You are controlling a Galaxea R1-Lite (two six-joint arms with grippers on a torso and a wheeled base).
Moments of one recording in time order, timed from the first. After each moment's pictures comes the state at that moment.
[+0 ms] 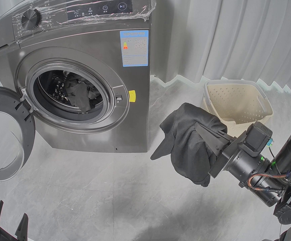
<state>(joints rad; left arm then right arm) 0.00 0.02 -0.02 0.00 -0.01 -0.03 0.84 1.63 -0.38 -1.45 -0.19 0.11</state>
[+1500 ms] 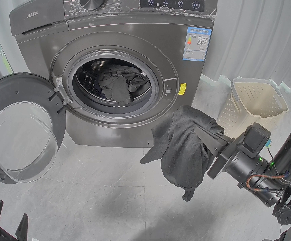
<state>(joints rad) 0.00 0.02 -0.02 0.00 -0.01 -0.02 0.84 1.64 -0.38 -1.45 -0.18 0.11</state>
